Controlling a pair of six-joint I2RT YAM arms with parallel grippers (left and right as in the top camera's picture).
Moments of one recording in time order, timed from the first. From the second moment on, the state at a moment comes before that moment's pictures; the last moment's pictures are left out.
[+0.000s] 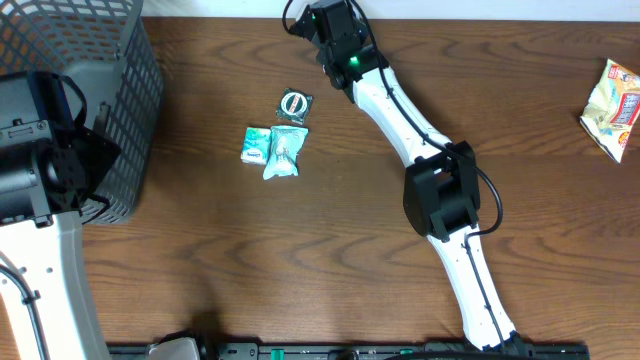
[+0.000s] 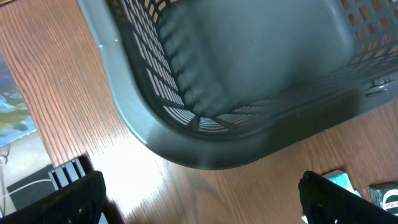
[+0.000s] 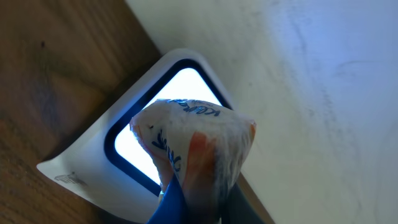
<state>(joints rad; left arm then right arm) 0.25 1.33 1.71 -1.52 -0.35 -0.78 0.48 2.59 2.39 -0.45 0.42 -0.75</state>
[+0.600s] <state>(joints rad) 0.25 1.33 1.71 -1.52 -0.35 -0.78 0.35 2.56 2.39 -0.59 0.43 -0.52</state>
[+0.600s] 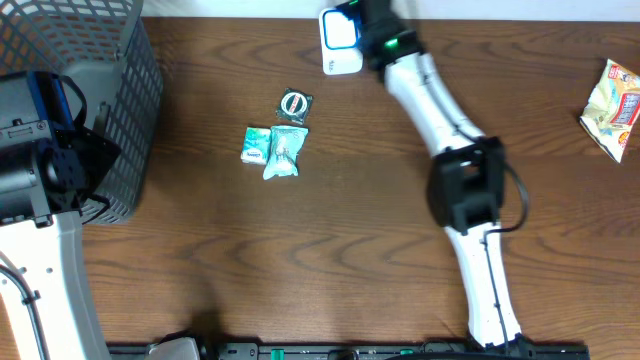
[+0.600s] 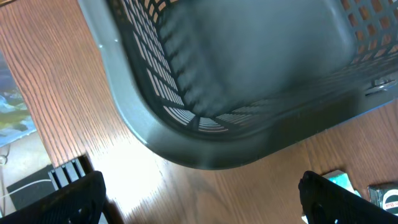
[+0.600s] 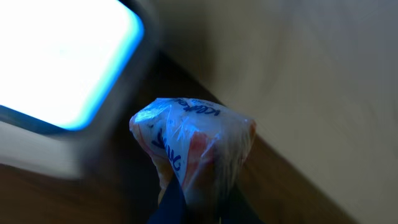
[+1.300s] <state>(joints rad) 0.25 1.33 1.71 -1.52 -0.35 -0.78 -0.31 2.43 2.40 -1.17 0.30 0.12</state>
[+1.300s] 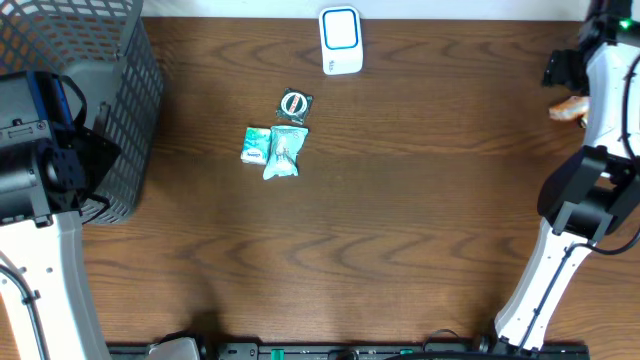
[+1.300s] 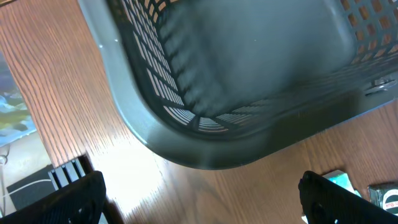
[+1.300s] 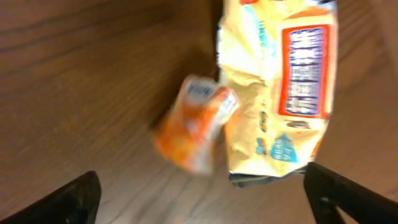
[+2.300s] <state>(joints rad) 0.25 1.33 1.71 -1.52 -0.35 -0.78 0.41 2.43 2.21 -1.06 -0.55 0.16</state>
